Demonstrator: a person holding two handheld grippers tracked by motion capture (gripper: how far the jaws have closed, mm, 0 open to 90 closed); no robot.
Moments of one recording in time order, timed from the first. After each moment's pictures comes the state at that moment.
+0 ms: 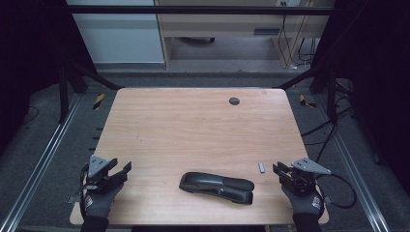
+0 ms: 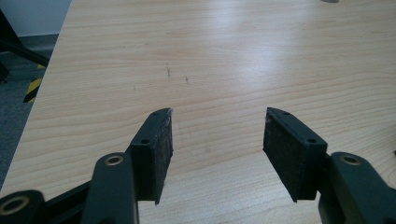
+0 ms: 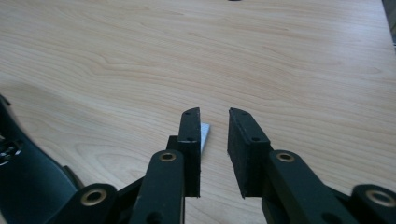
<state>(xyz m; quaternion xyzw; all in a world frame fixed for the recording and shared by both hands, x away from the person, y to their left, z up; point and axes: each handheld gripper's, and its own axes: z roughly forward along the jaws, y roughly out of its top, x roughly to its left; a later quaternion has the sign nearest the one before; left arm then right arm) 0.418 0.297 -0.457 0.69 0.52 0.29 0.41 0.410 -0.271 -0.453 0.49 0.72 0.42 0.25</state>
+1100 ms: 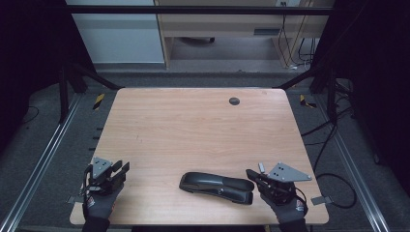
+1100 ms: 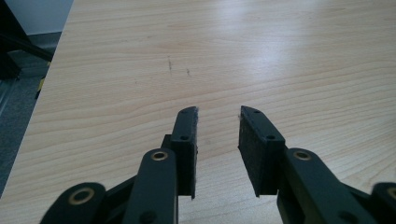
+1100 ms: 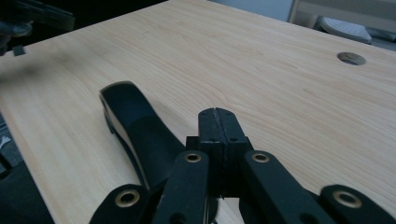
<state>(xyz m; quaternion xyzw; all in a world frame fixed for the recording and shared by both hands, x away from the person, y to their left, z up) 0.415 0.291 -0.459 0.69 0.53 0.30 0.39 0.382 -0.202 -0.418 0.34 0.78 0.49 0.21</state>
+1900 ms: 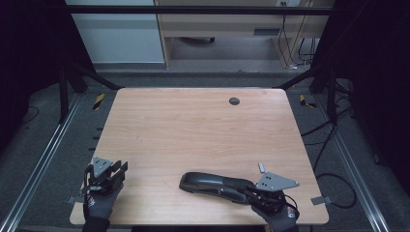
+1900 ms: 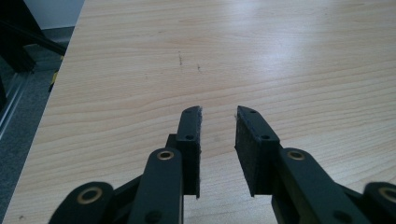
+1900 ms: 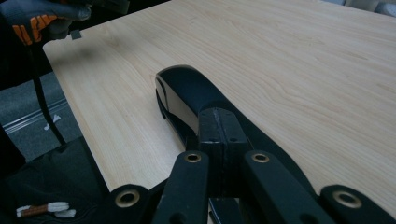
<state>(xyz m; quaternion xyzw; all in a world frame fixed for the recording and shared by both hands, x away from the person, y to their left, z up) 0.416 0.290 -0.459 0.69 0.54 0.31 0.37 0.367 -0.180 -0.429 0.30 0.80 0.50 0.15</state>
